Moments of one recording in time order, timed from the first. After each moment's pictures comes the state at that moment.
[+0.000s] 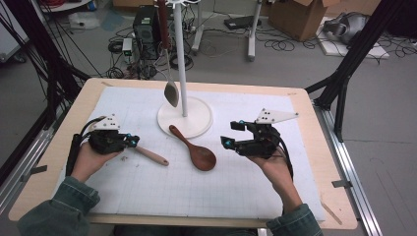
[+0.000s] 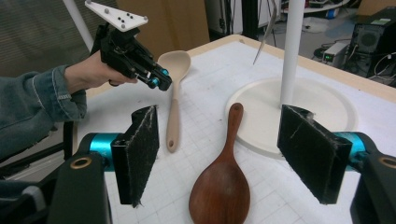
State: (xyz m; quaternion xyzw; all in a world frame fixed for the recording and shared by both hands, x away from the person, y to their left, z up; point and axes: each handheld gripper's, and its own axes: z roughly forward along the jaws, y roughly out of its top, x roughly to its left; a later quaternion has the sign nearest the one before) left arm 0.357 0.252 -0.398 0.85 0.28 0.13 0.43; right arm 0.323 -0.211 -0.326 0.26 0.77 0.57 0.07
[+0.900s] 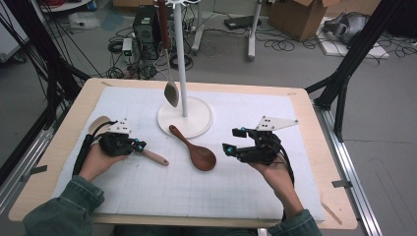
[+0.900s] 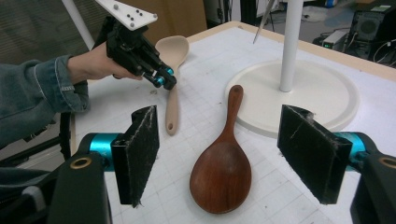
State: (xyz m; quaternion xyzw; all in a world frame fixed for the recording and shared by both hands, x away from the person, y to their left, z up) left arm 0.367 0.237 -0.416 0.87 0.27 0.12 0.39; right arm 0.314 -0.216 -0.341 0.27 0.78 0.56 0.07
